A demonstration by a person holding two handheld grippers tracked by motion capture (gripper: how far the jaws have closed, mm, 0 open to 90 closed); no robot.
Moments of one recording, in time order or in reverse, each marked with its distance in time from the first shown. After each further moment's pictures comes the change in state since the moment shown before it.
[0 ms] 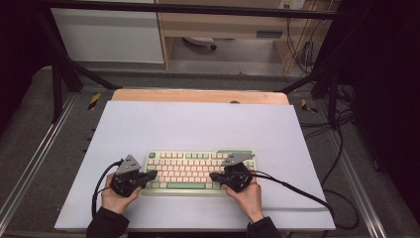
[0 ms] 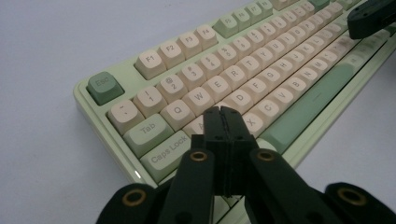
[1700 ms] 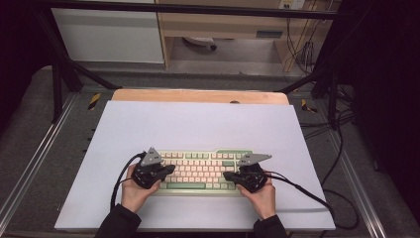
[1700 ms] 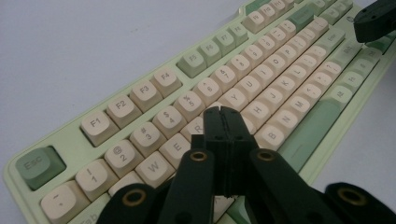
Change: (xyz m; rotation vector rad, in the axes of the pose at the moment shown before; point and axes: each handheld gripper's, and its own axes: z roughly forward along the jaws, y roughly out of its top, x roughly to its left) left arm -0.026 0.039 0.039 0.036 -0.020 0.061; right arm -0.018 -0.017 -0.028 -0.015 -0.039 0.036
